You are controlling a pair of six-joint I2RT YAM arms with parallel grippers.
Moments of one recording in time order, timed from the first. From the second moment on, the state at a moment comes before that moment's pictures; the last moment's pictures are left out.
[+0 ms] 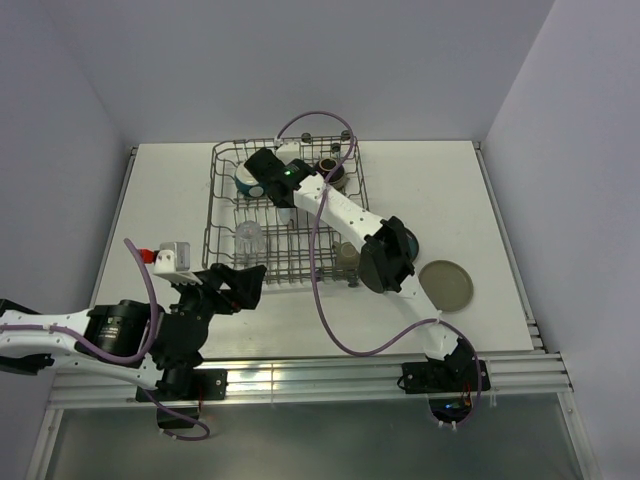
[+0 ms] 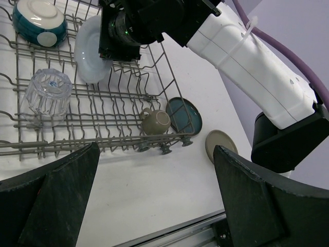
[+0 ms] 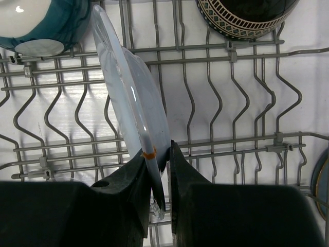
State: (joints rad) left arm -1.69 0.69 0.98 -0.75 -1.30 -1.03; right arm 0.81 2.46 2.46 -1.05 0.59 0.65
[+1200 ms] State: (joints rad) left arm -1.69 0.70 0.97 -0.83 -1.28 -1.14; right arm 0.87 2.45 2.39 -1.01 0.57 0.69
